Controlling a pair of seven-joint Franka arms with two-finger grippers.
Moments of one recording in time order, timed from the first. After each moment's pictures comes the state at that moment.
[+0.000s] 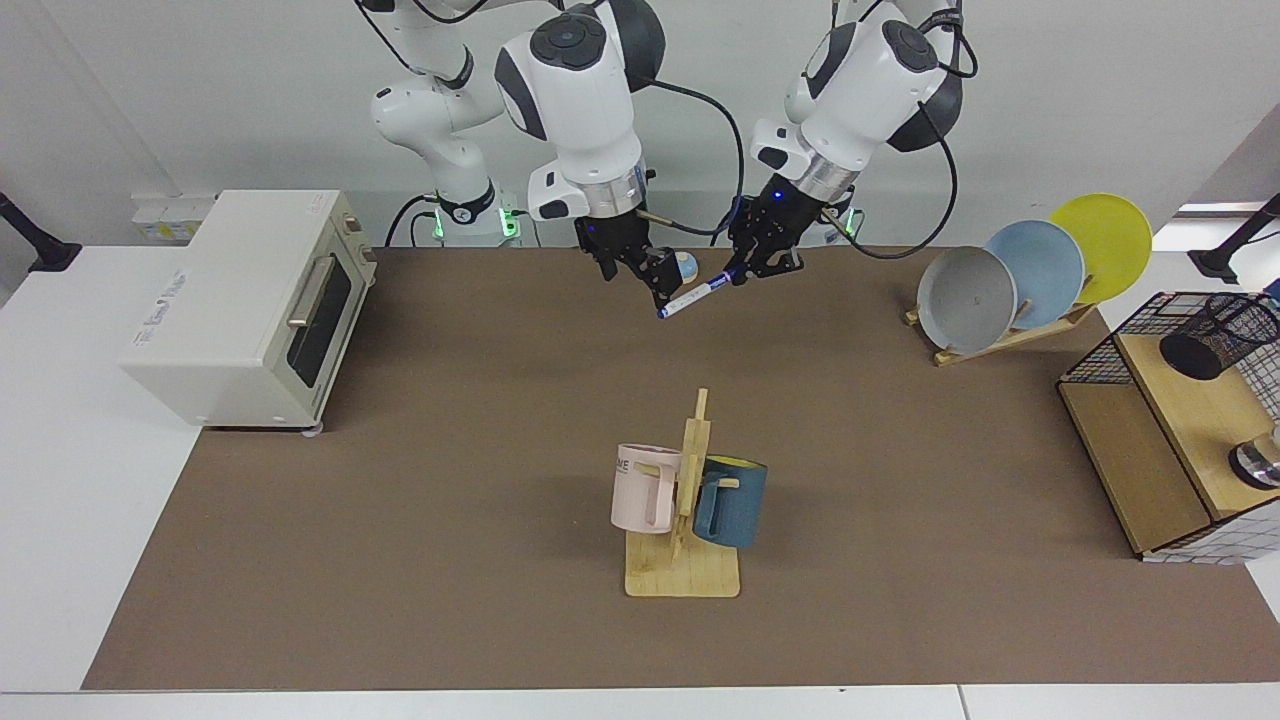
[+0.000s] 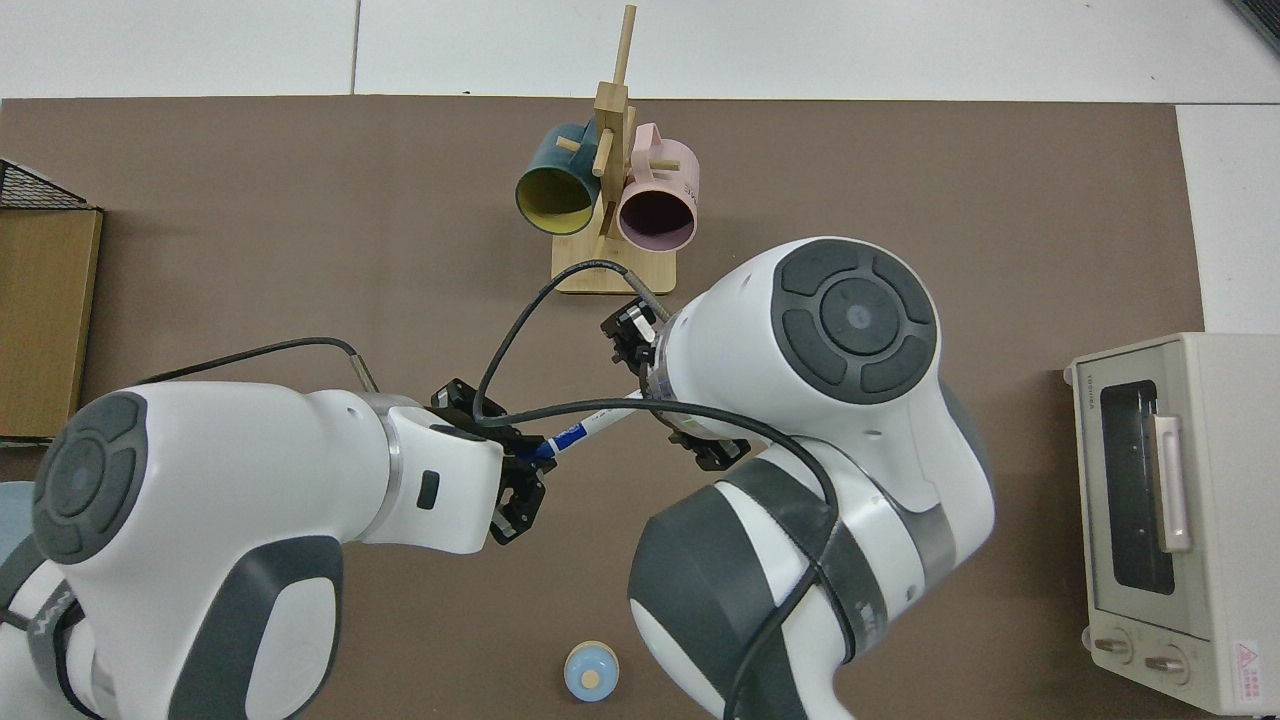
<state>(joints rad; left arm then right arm) -0.33 -0.20 -0.10 -2.08 -0.41 2.05 0.81 0.47 0.15 0.05 -1.58 0.15 1.81 1.19</state>
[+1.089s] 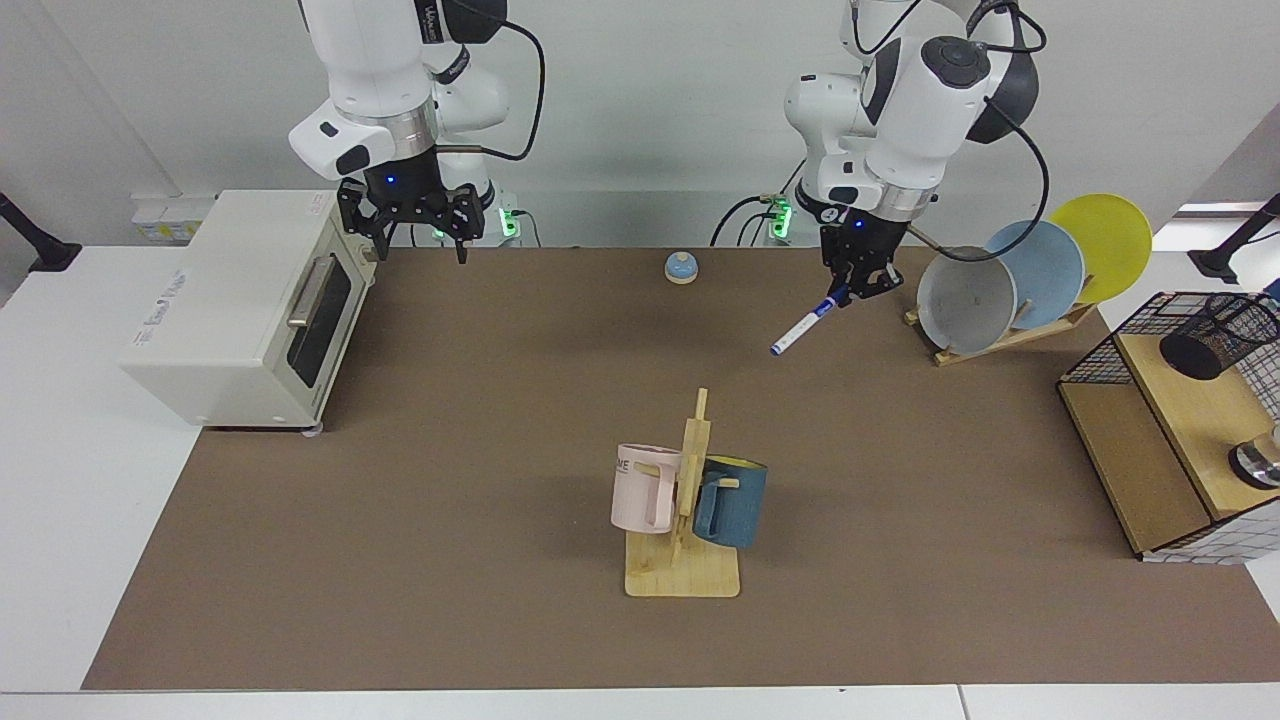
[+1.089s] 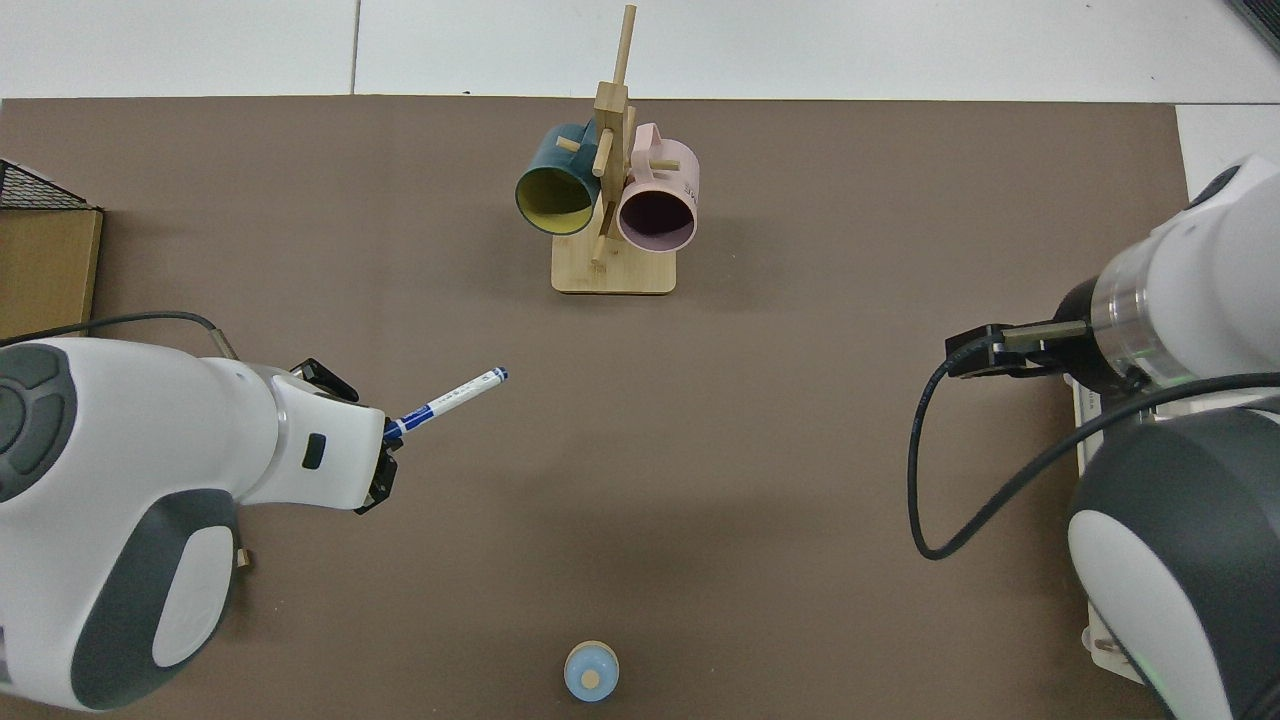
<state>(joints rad) -0.18 -0.20 -0.09 -2.08 -0.05 1.92 0.83 0.20 -0.02 0.02 -1.58 -0.07 1.55 0.22</state>
